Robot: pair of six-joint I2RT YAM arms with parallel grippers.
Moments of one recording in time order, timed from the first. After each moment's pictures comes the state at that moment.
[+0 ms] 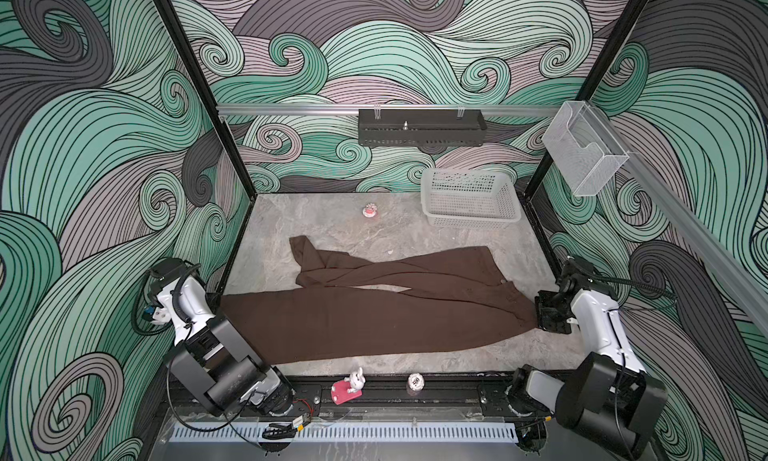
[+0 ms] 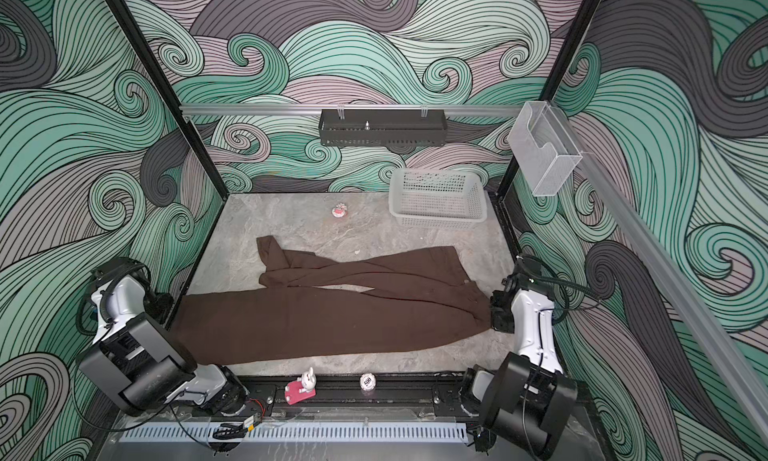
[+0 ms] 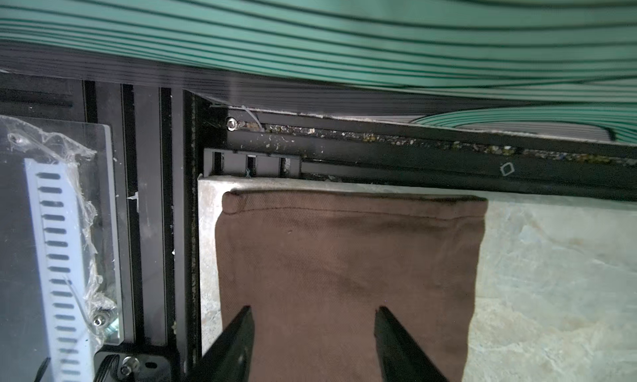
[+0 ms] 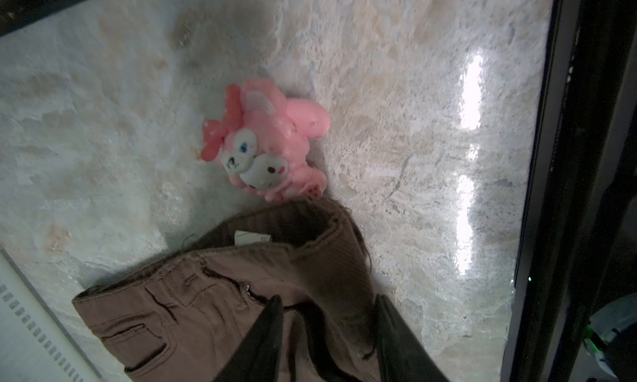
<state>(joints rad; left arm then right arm) 0.82 1.37 1.05 -1.03 -0.22 -0.84 -0.45 1.17 0.79 -1.01 0.00 1.26</state>
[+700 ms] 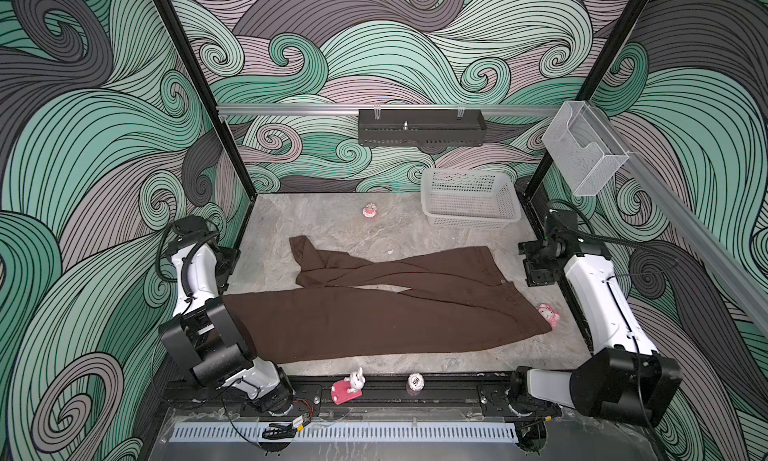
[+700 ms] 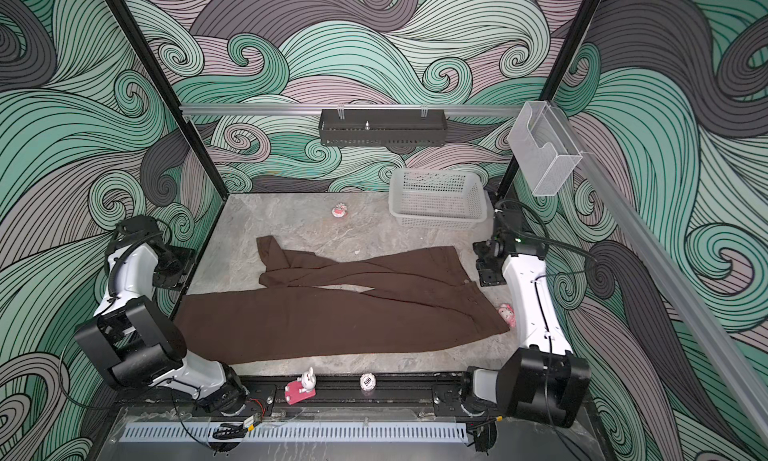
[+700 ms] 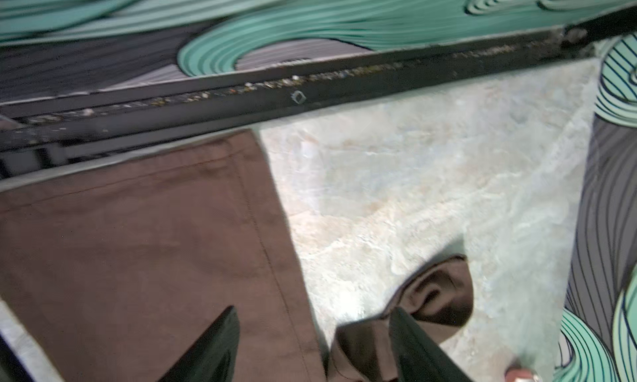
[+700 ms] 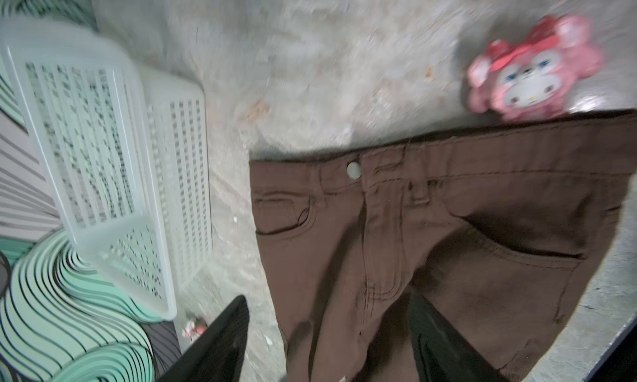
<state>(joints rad) 0.53 1.53 1.30 -0.96 0.03 -0.86 -0.09 1.32 1.20 -1.00 -0.02 1.27</state>
